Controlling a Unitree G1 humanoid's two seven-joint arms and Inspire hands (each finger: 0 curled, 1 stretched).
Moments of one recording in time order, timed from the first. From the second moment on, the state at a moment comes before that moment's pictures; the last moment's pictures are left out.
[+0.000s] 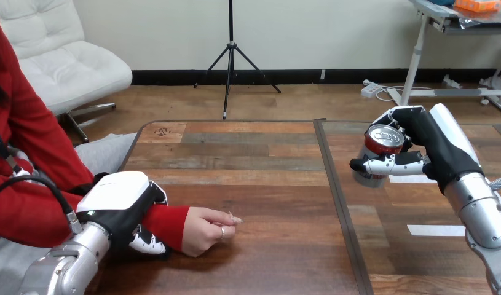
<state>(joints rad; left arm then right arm) -0.19 0.57 -0.26 0.35 0.75 -0.13 -0.08 -0.47 -0.50 0.04 0.83 -0.27 -0.49 0.00</state>
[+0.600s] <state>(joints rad) -0.18 0.58 -0.25 0.35 0.73 -0.14 -0.06 -0.47 -0.45 0.04 0.83 -0.27 -0.47 0.00</state>
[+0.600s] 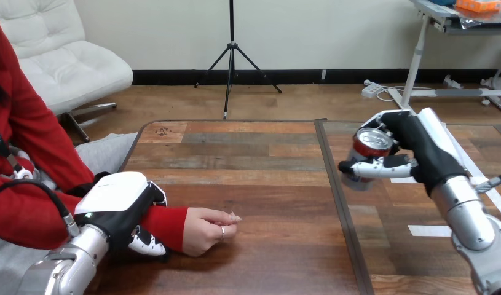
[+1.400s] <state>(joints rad) -0.14 0.59 -0.22 0.31 0.69 -0.15 -0.06 -0.48 -0.38 0.08 0.87 -0.30 -0.46 -0.03</state>
